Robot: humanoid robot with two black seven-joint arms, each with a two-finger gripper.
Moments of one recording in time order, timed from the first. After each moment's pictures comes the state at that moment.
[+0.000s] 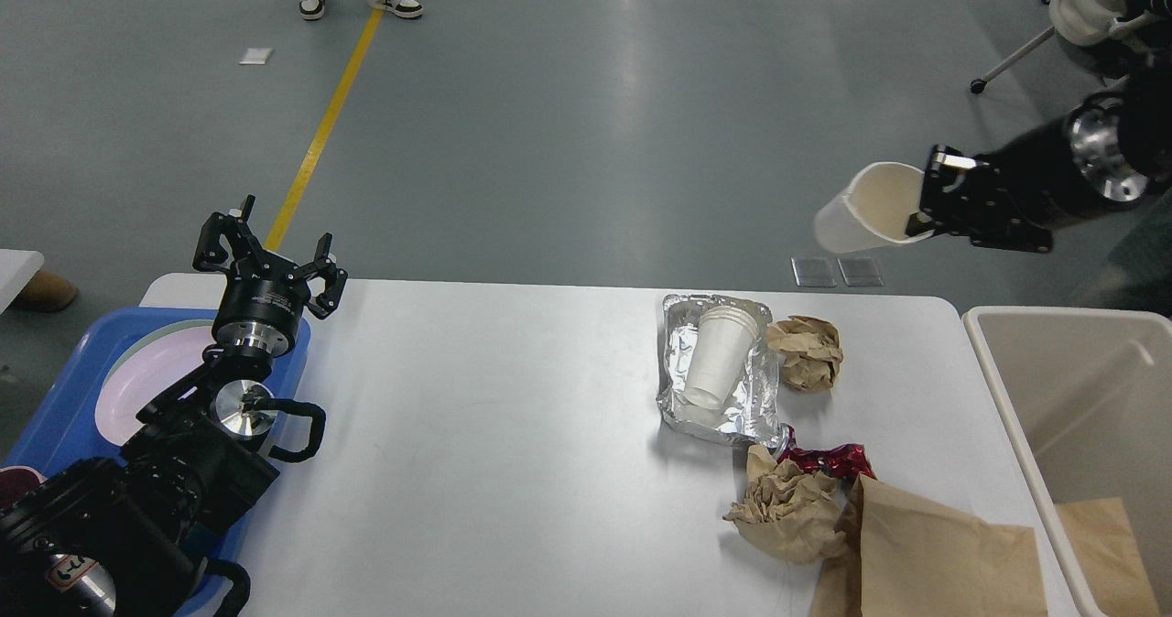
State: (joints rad) left arm -0.85 0.02 -0.73 0.07 -0.25 -0.63 -0.45; right arm 1.99 -0.67 -1.19 1.18 0.01 0.53 -0.02
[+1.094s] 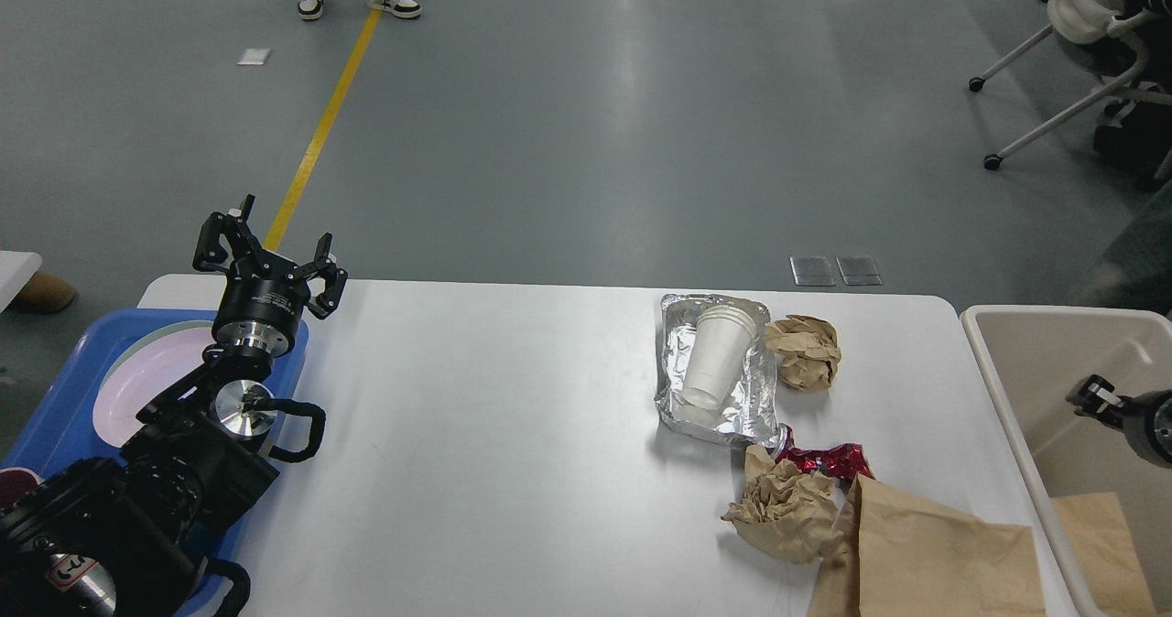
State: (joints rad) left arm -0.85 0.02 -0.73 0.07 -0.25 -0.63 -0.45; right arm 1.13 -0.63 -1.06 0.70 0.03 0.09 -0.01
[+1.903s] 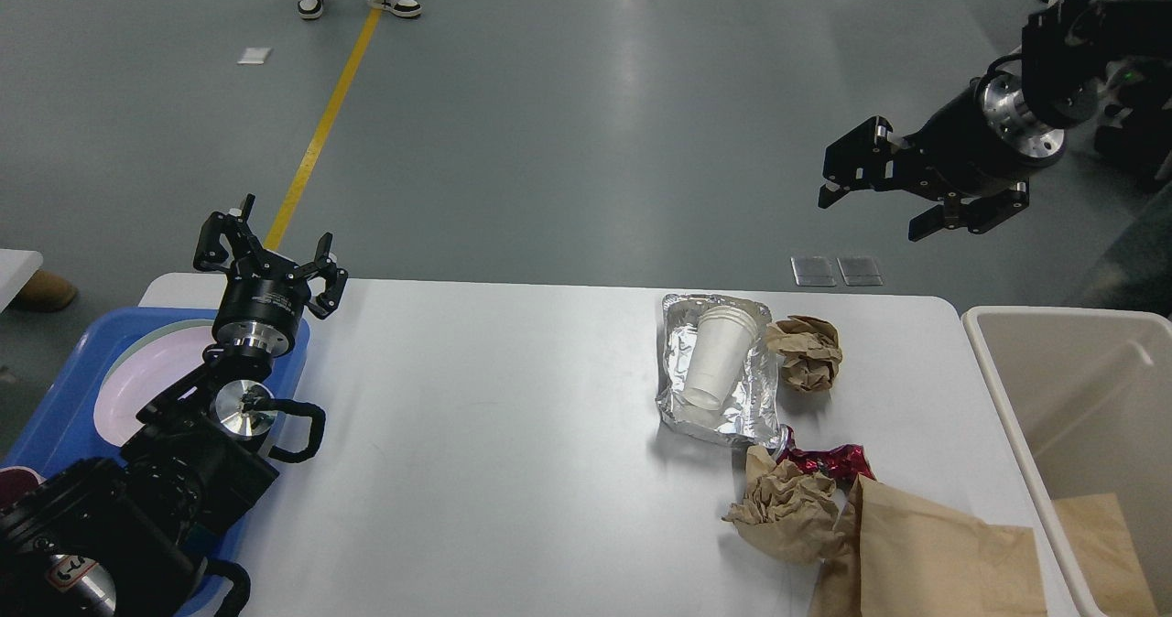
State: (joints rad) left arm -0.85 0.02 -0.73 0.07 -0.25 -0.63 -0.45; right arm 2.10 -0.38 -1.21 1.10 0.02 0.76 -0.01
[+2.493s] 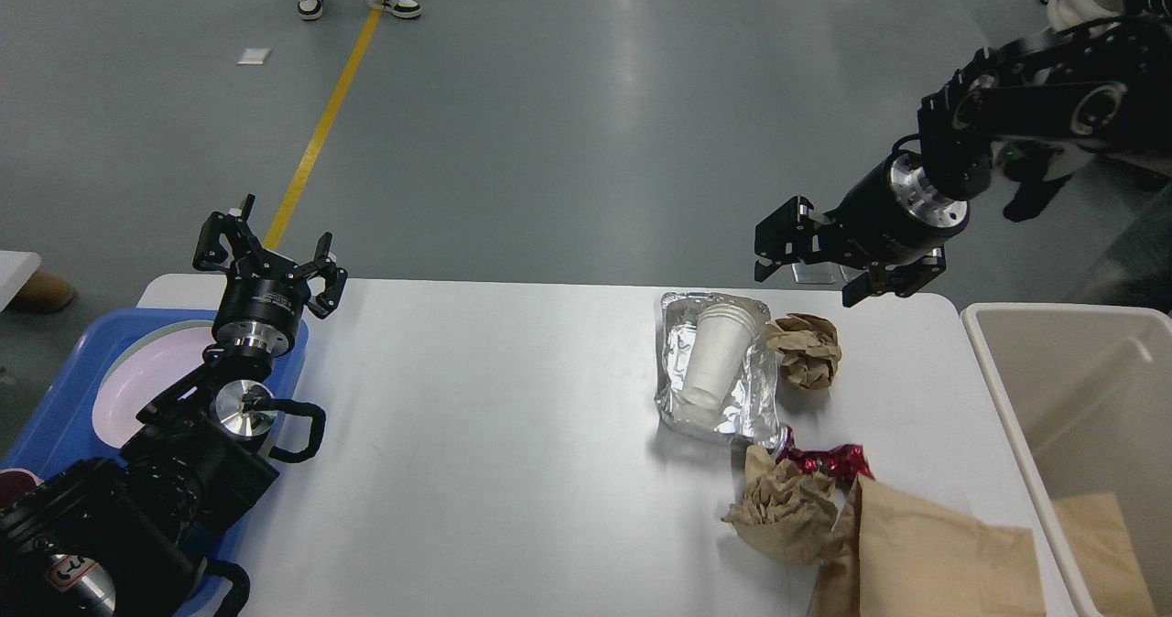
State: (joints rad) left arm -0.85 0.02 -0.73 0.07 -0.25 -0.63 -0.45; right arm 1.84 -0.26 -1.15 1.12 0.03 0.55 -0.01
